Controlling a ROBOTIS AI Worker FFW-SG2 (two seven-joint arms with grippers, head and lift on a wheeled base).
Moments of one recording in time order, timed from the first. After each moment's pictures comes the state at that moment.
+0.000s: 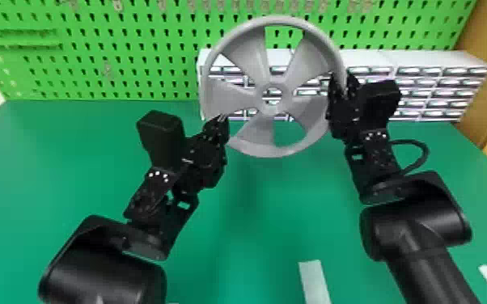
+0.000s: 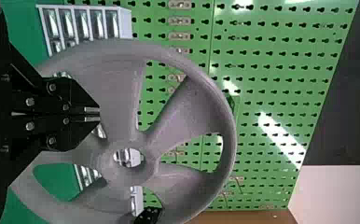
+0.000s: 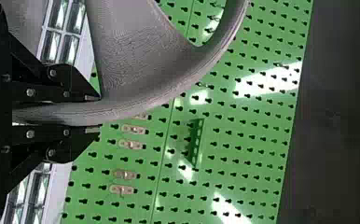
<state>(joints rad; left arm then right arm) -0.01 0.08 -0.28 -1.93 0.11 0.23 -0.10 -0.31 -0.08 0.17 -1.48 0.07 -0.10 -0.12</state>
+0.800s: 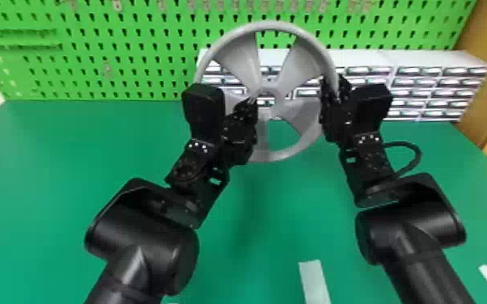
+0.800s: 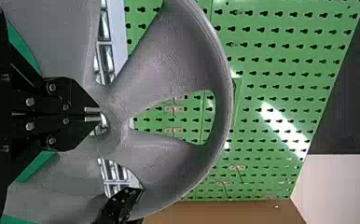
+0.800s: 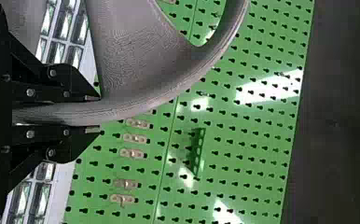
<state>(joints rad) -0.20 0.07 -0.40 -1.79 0.16 0.26 -0.01 -0.31 -0.09 0.20 -1.47 0.07 -0.10 -0.12</state>
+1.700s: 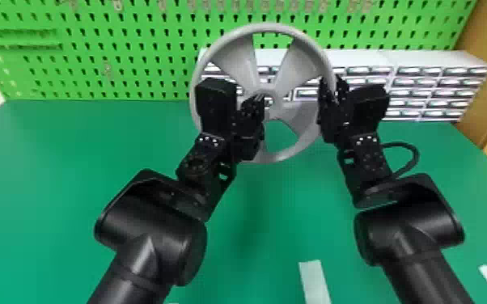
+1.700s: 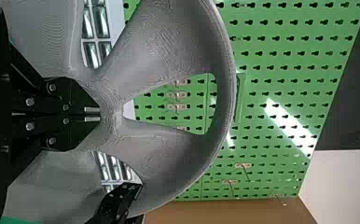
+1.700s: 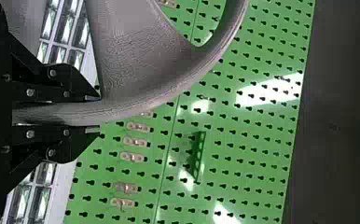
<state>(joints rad) -0.24 0.06 -0.42 -1.76 0.14 0.28 0.01 -0.31 -0.09 0.21 -1.47 0.07 -0.10 -0.12</state>
